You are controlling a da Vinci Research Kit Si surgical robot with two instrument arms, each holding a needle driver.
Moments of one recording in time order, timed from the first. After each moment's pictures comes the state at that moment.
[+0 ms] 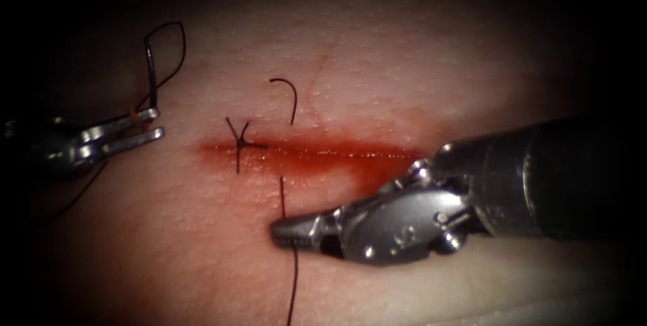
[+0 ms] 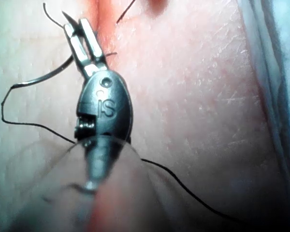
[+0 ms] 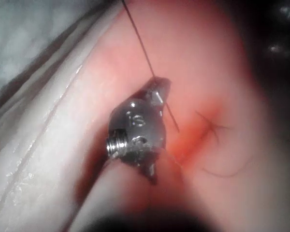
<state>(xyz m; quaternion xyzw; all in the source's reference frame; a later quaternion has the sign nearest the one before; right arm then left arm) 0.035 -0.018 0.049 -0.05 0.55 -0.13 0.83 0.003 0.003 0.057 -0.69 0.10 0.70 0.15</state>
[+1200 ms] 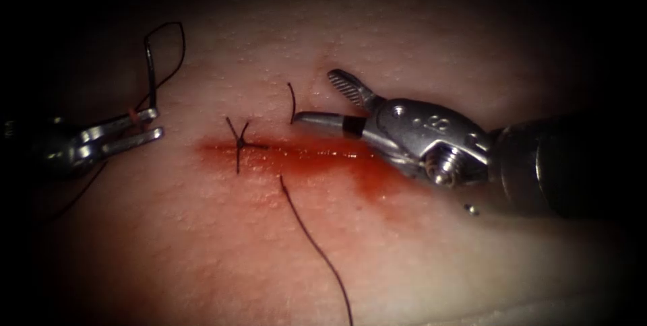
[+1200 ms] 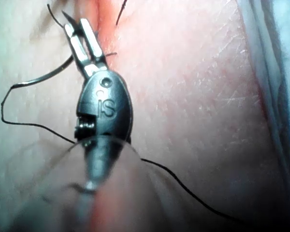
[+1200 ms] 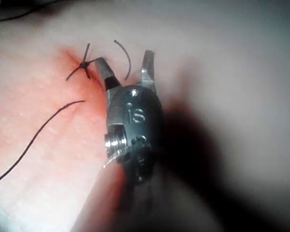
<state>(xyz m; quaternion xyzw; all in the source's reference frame) 0.030 -0.007 0.057 0.03 0.45 0.53 0.72 0.003 0.003 0.057 -0.69 0.10 0.70 0.15</state>
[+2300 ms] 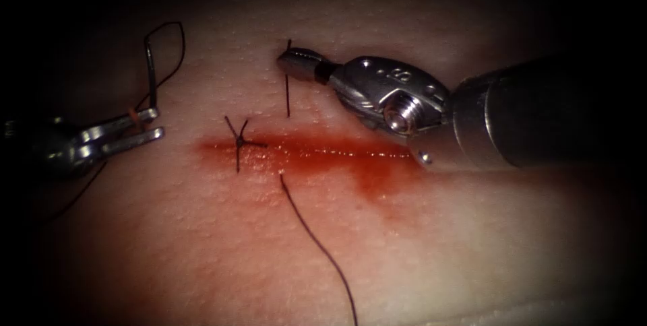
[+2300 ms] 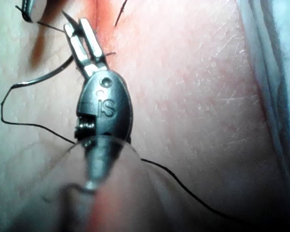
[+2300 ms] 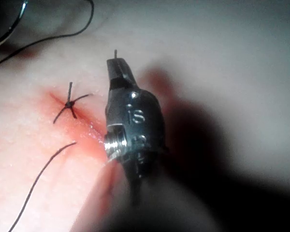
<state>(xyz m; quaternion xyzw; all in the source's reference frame) 0.033 -0.004 0.059 0.09 0.46 0.55 0.69 0.003 0.003 0.057 -0.69 0.10 0.70 0.15</state>
